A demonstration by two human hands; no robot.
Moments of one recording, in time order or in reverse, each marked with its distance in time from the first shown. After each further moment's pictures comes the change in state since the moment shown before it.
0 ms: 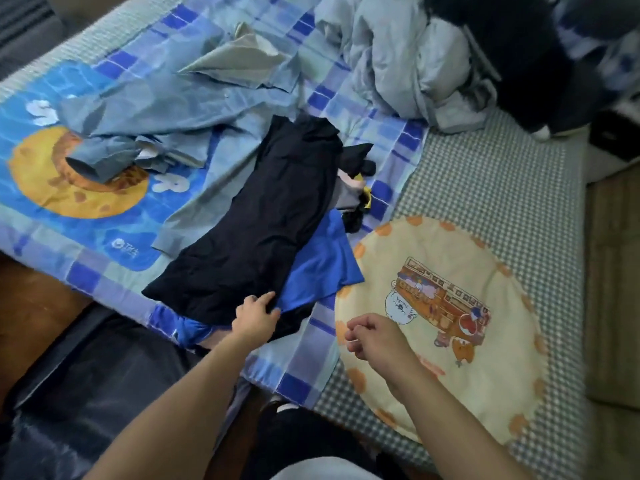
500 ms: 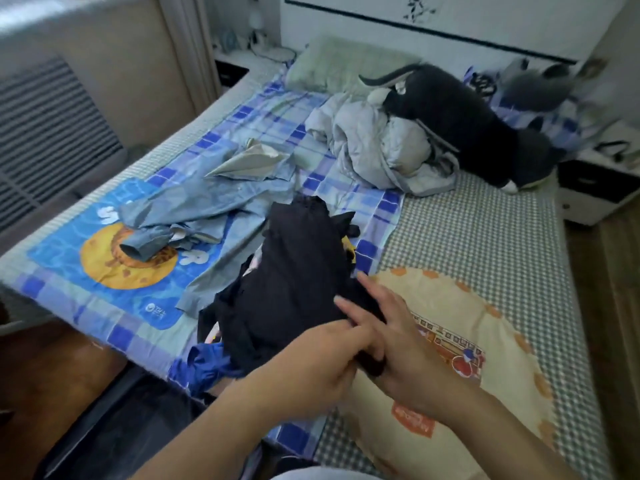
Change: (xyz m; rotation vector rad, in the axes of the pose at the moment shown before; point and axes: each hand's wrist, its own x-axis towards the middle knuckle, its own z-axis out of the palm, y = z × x) left_hand -0.274 0.194 -0.084 0.106 -0.034 1.116; right_hand -0.101 -0.034 -0.120 -0.607 0.026 -1.184
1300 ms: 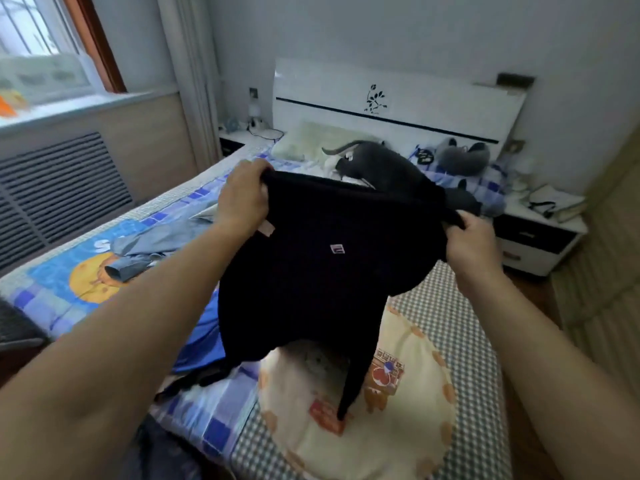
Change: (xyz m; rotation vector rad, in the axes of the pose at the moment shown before) left_hand 0.129 0.135 -0.033 0.512 0.927 -0.327; right_hand -0.138 0.063 -0.260 0.496 0.774 0.494
